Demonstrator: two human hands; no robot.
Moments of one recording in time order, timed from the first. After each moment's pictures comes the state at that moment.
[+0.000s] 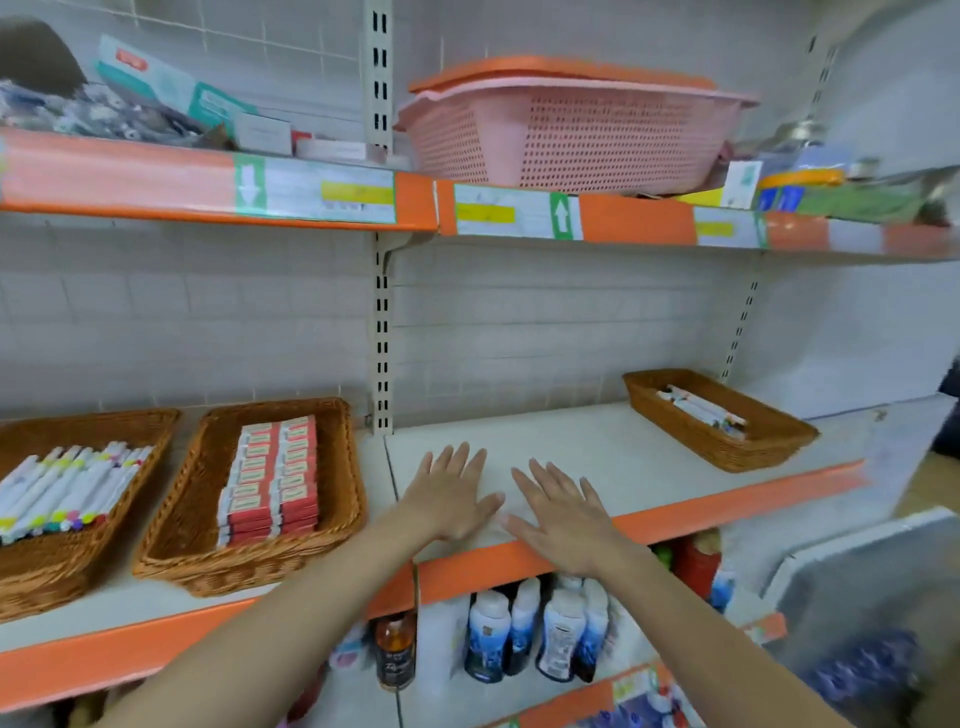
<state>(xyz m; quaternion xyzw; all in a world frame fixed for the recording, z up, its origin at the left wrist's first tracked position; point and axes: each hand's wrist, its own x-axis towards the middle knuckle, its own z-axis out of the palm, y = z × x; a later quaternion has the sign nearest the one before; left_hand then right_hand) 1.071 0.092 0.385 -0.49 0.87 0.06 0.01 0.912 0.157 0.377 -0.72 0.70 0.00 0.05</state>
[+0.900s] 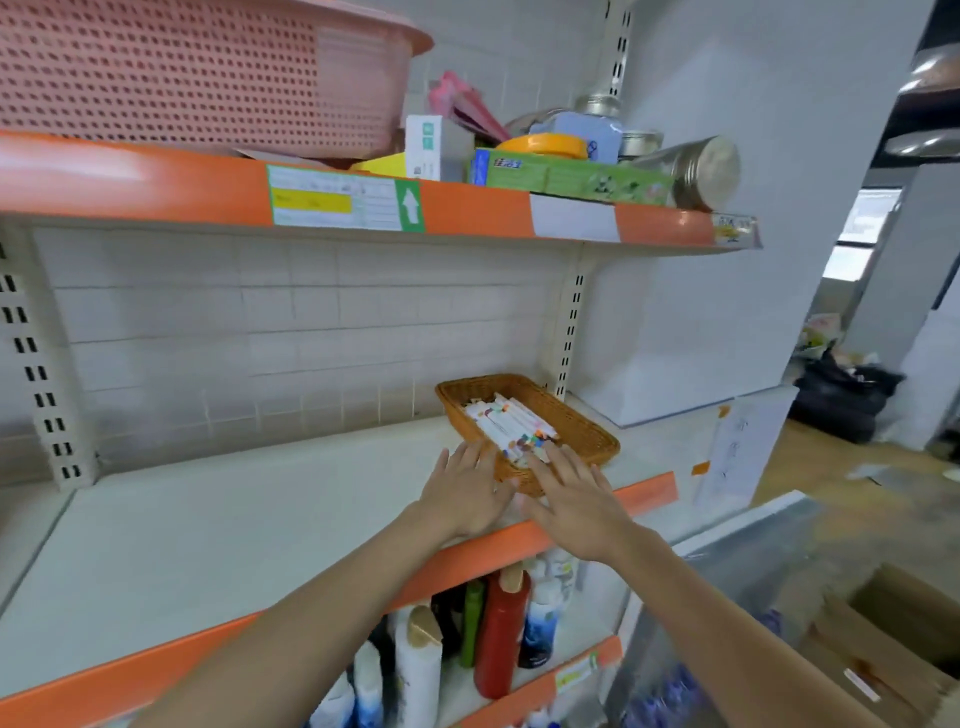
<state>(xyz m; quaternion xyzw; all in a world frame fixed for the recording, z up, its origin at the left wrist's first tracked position) 0.710 0.075 0.387 -0.42 0.90 0.10 -0.06 0.567 0.154 0.390 -0.66 0.75 -0.02 0.02</state>
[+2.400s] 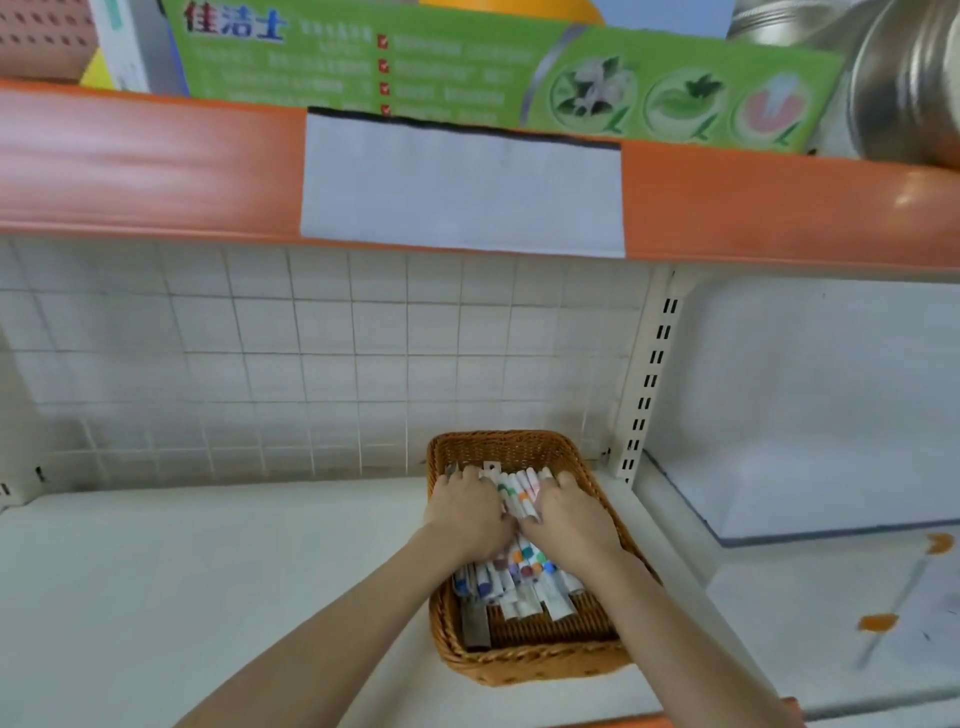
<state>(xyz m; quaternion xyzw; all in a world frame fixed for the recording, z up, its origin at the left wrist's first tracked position) 0.581 -0.082 0.375 -0.60 0.80 0.01 -0.03 0.452 -0.065 0.370 -0.72 0.69 -0.09 0.04</state>
